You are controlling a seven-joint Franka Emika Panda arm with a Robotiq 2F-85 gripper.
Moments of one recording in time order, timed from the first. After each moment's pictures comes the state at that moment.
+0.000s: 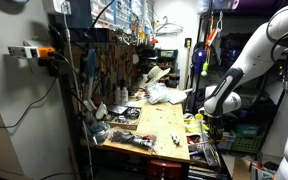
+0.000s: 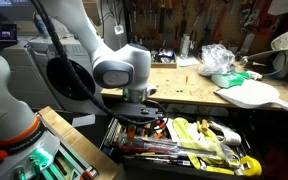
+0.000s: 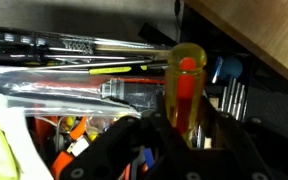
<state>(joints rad) -0.36 0.07 -0.35 -2.68 -0.18 2.59 -1.15</state>
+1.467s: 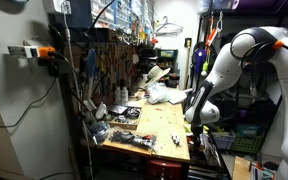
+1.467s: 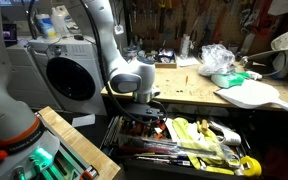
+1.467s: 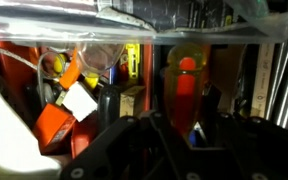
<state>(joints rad) -0.44 0.39 -0.08 -2.51 0.11 2.79 -1.13</state>
